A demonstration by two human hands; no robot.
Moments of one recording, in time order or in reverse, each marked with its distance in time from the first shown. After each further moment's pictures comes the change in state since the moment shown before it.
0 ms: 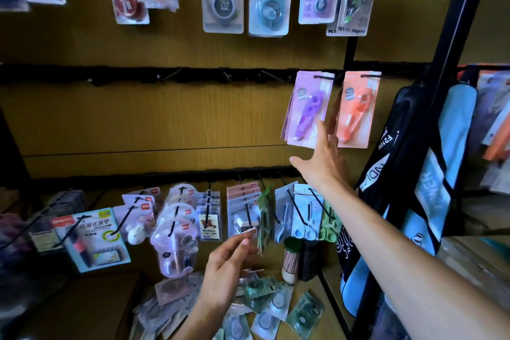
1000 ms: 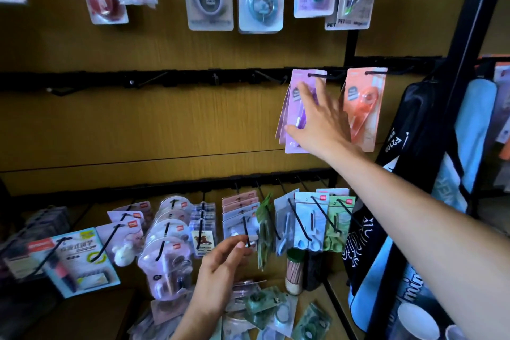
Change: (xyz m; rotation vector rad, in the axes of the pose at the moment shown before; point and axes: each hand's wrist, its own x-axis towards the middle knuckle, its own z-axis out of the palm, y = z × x) left_hand 0.039 0.005 -0.001 0.025 -0.016 -0.020; right_hand 0.078 -0.024 -0.019 -0.312 0.042 -0.288
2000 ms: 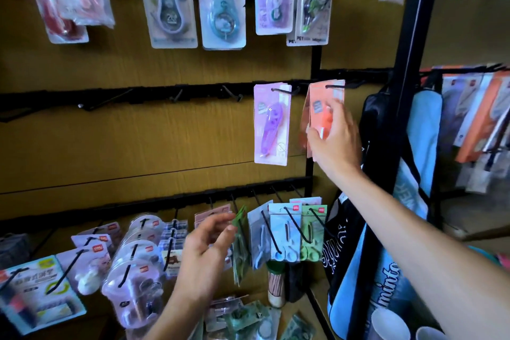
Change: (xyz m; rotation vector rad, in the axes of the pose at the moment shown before) left_hand 0.005 0.057 0.039 0.101 0.027 0.272; right_hand -0.025 0.069 -0.016 0.491 0.417 0.182
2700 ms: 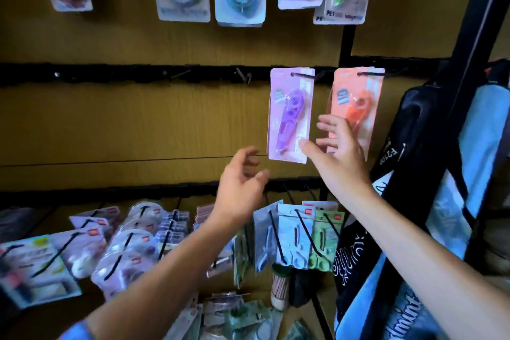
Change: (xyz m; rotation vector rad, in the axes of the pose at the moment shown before) left_hand 0.088 0.035 0.058 0.058 0.005 0.128; right_hand -0.026 0.009 0.020 0.425 -0.337 0.134
